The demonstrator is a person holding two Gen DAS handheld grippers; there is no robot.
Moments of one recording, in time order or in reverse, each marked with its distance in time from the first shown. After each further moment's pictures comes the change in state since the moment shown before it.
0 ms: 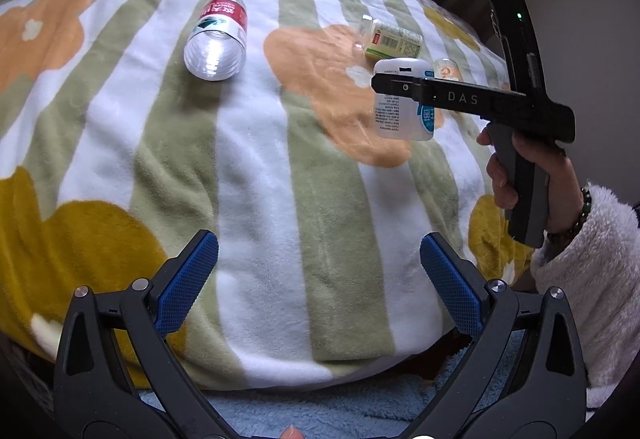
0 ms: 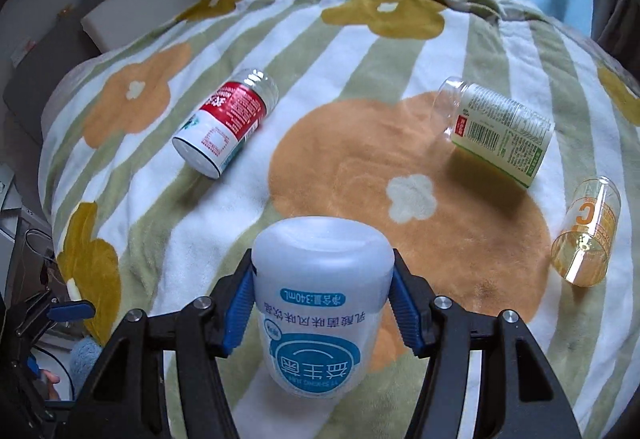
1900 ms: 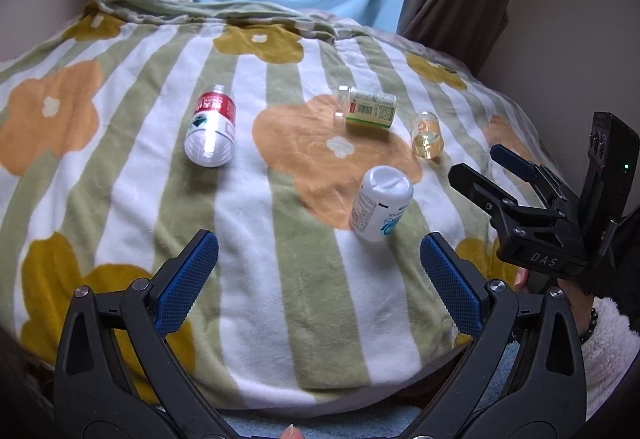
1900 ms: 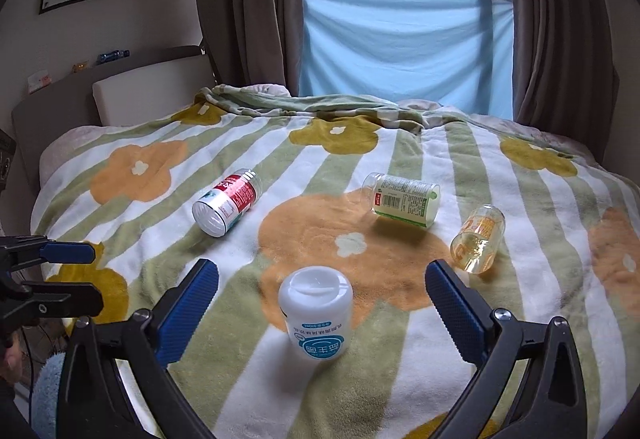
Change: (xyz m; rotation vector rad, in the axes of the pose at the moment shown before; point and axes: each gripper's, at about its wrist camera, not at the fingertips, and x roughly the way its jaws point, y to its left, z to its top) left arm -0.064 -0.051 0.022 0.103 -0.230 0.064; right arm -0.123 0.033 -0.066 0.013 -0.425 -0.187
